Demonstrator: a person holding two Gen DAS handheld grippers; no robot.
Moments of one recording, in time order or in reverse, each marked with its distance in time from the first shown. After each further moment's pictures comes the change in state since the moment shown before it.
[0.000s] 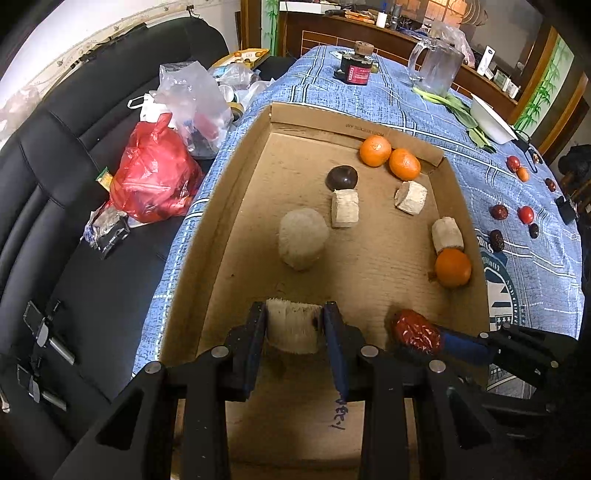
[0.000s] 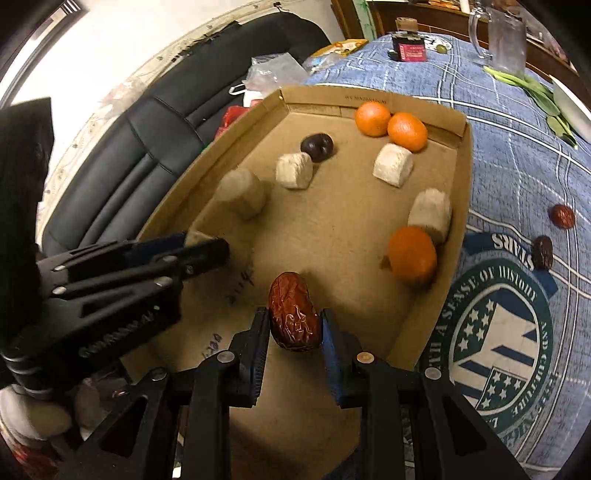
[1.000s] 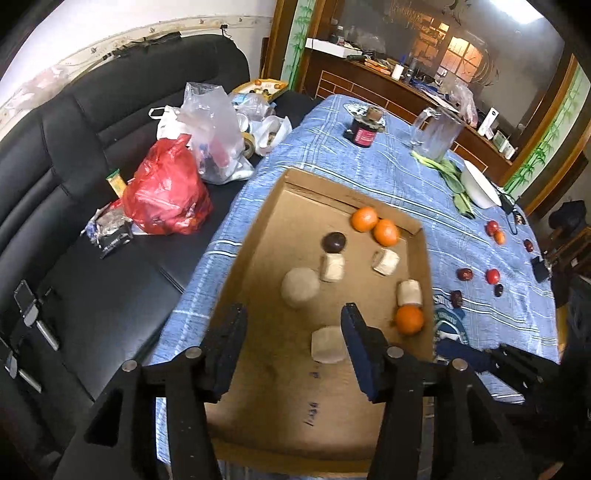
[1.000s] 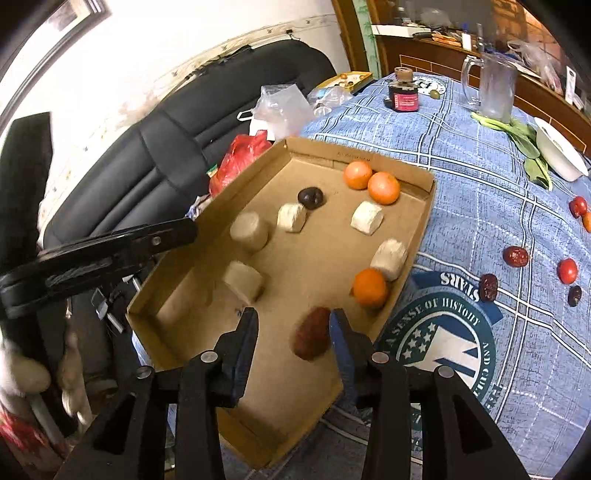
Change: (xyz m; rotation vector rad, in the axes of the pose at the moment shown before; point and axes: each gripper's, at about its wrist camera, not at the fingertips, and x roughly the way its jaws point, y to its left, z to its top) left arm -0.062 0.014 0.015 -0.150 -0.117 -0.070; right arm -0.067 -0.008 0.011 -0.052 -0.088 -0.009
